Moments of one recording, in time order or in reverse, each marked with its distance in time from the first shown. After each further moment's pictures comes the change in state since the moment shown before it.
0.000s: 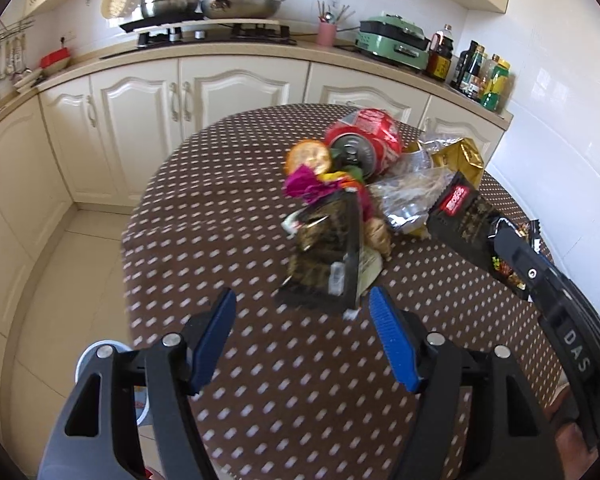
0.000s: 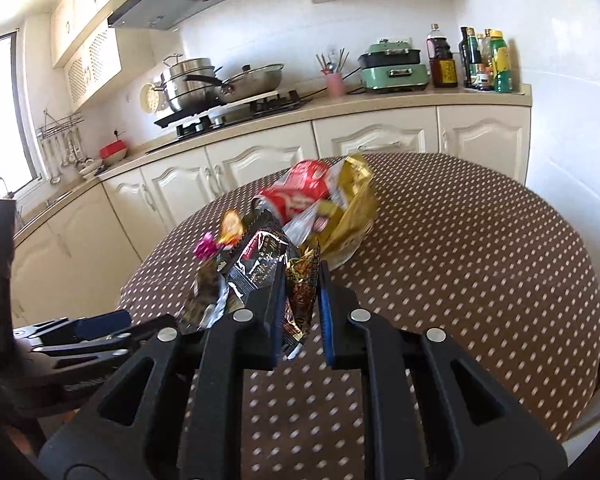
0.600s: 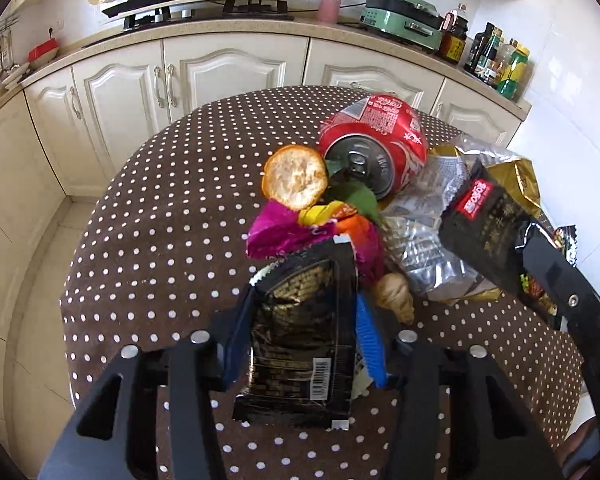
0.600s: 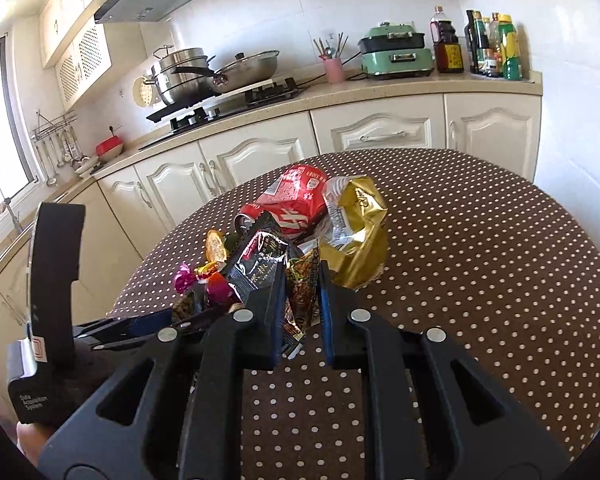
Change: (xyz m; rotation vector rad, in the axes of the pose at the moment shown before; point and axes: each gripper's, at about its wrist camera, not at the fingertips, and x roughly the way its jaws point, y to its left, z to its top) left arm 0.070 -0.008 0.043 0.000 0.074 0.022; right arm 0.046 -0.011 0.029 0.022 0.065 0.019
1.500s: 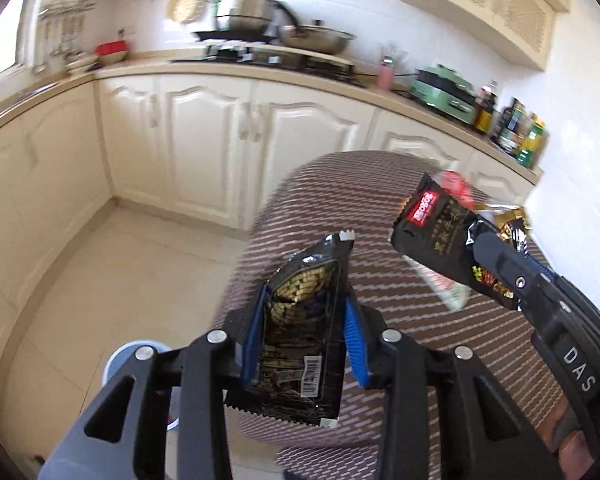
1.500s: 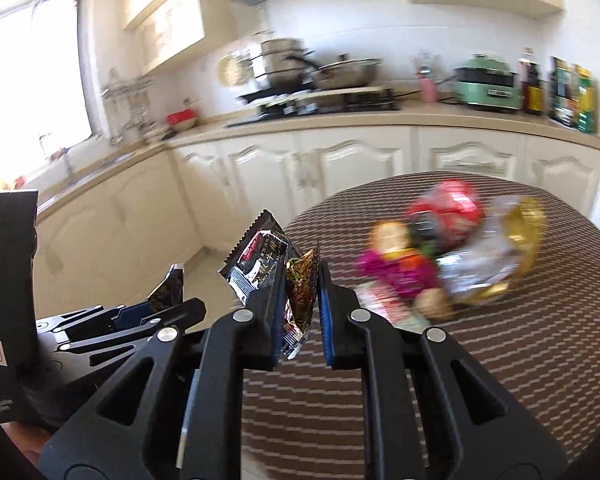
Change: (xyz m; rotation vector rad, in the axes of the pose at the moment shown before) left arm -0.125 0.144 -0.068 -0.158 -0.195 0.065; right arm -0.028 0.163 -0.031 -0.217 -0.002 0.198
